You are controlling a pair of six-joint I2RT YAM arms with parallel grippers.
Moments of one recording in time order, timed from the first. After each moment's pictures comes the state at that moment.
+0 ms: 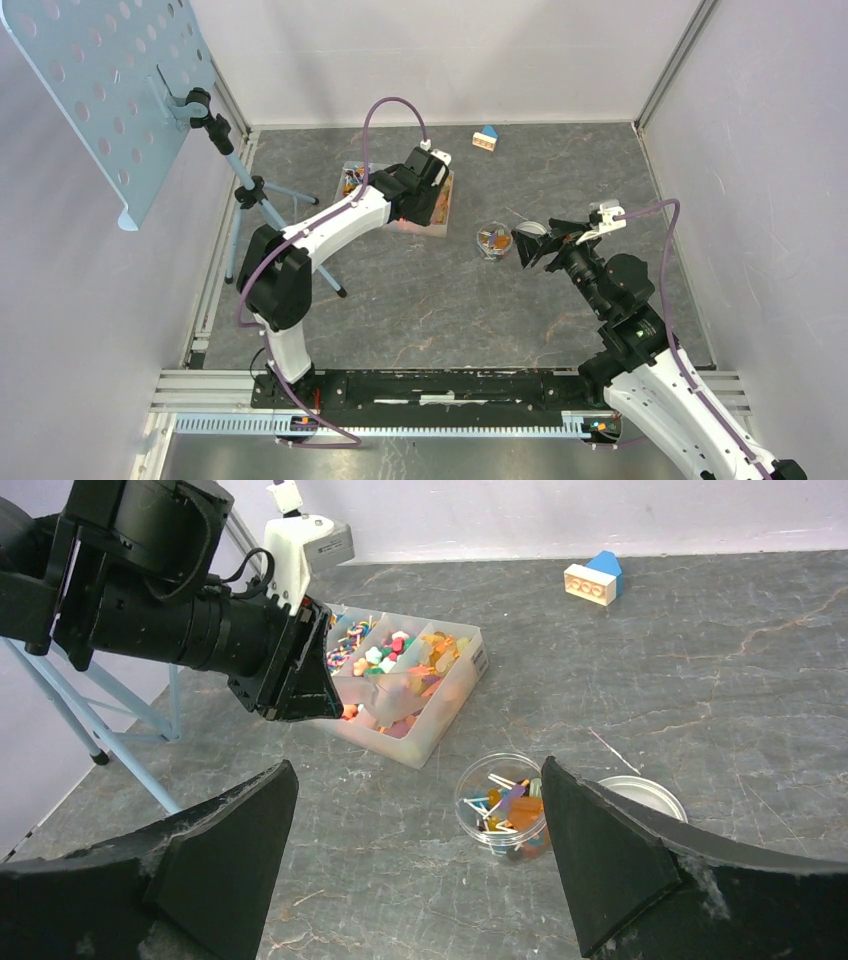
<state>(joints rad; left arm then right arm) -0.67 1.84 1.52 -0.63 -0.20 -0.14 0.50 0.52 0.52 0.01 0.06 0.31</state>
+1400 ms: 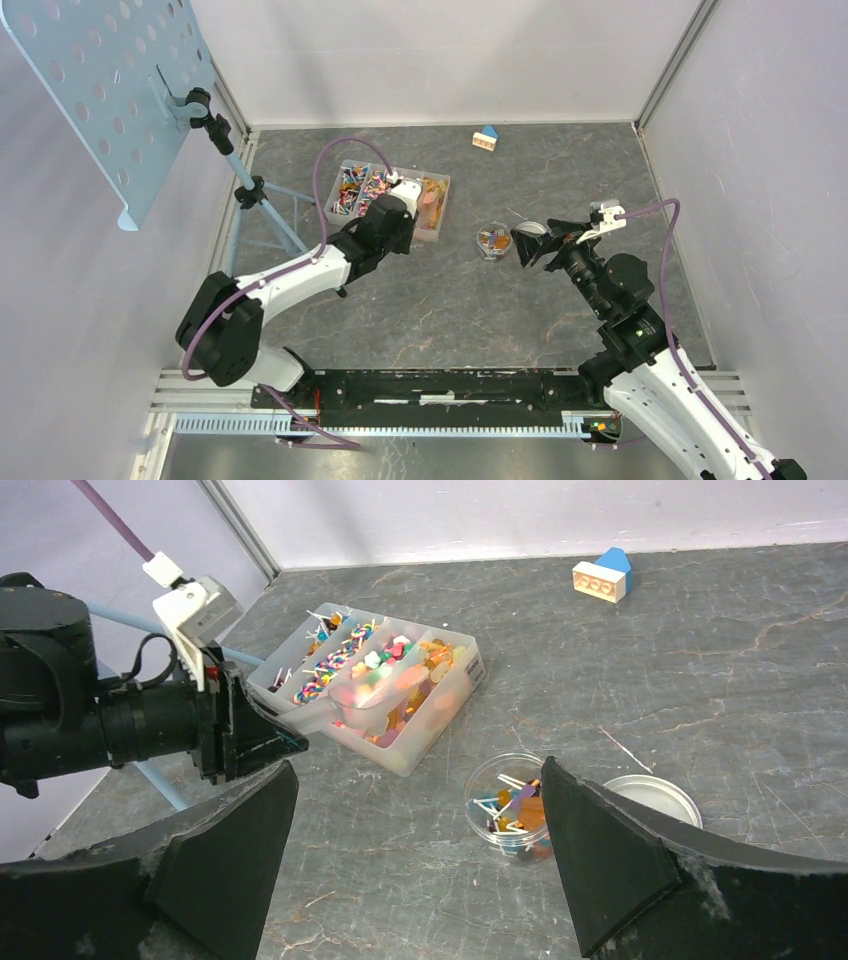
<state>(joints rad) -0.68 1.45 0.89 -0.09 -0.25 -0.13 0.50 0.52 0.52 0.01 0.05 0.34</state>
